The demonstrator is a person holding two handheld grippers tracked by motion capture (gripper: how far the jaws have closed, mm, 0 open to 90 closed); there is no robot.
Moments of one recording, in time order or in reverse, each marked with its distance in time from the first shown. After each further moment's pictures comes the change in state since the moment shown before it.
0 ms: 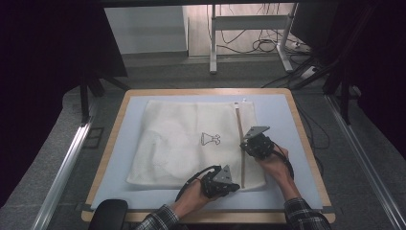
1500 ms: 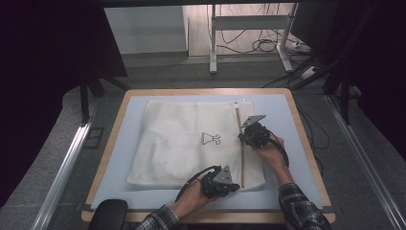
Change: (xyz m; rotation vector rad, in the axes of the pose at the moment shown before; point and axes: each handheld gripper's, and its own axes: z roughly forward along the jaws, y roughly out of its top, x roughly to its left) left arm -0.001 0.000 0.000 0.003 0.005 0.005; right arm -0.029 0.018 0.025 0.018 0.001 0.024
